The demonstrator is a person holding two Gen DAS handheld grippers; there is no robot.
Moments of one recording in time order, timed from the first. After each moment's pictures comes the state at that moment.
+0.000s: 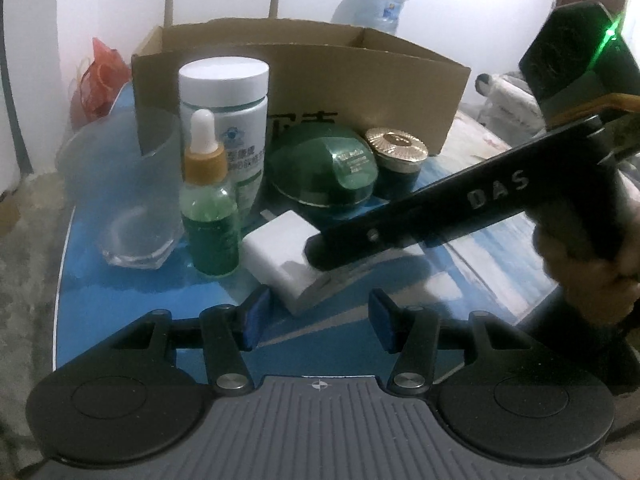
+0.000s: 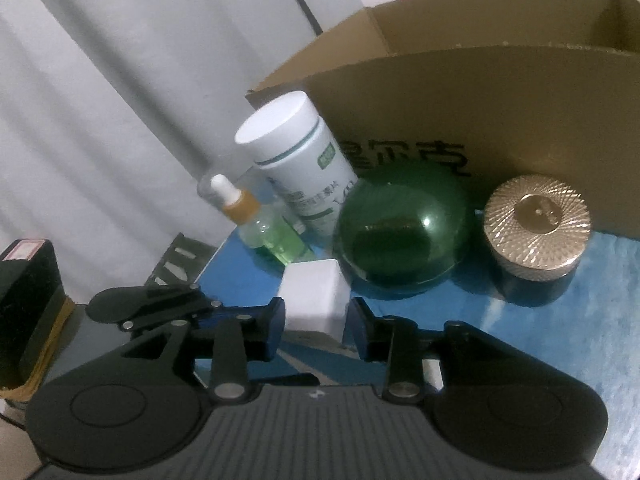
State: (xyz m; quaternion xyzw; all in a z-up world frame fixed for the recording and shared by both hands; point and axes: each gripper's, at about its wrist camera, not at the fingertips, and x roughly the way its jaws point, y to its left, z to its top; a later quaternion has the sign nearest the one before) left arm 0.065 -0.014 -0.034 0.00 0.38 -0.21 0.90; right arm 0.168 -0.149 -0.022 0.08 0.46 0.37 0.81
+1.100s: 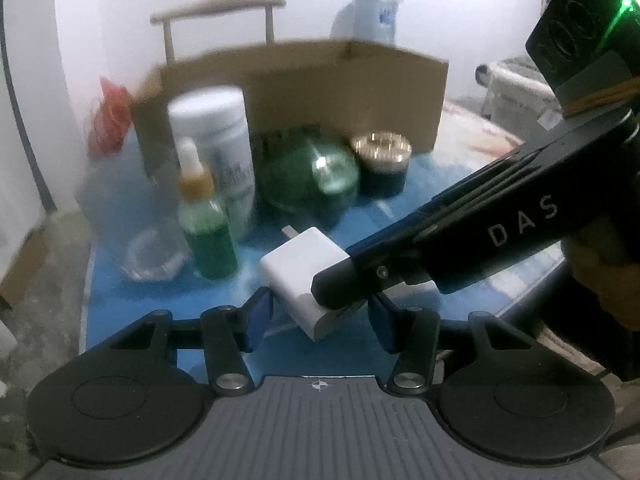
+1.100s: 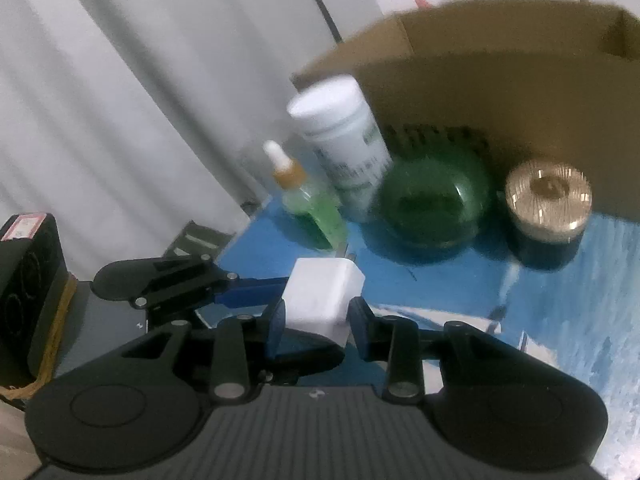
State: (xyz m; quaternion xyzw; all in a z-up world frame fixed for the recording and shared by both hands) left arm 0.032 -0.032 -0.021 0.07 0.34 -0.18 0.92; right arm 0.127 -0.146 -0.011 0.05 0.43 0.38 0.81
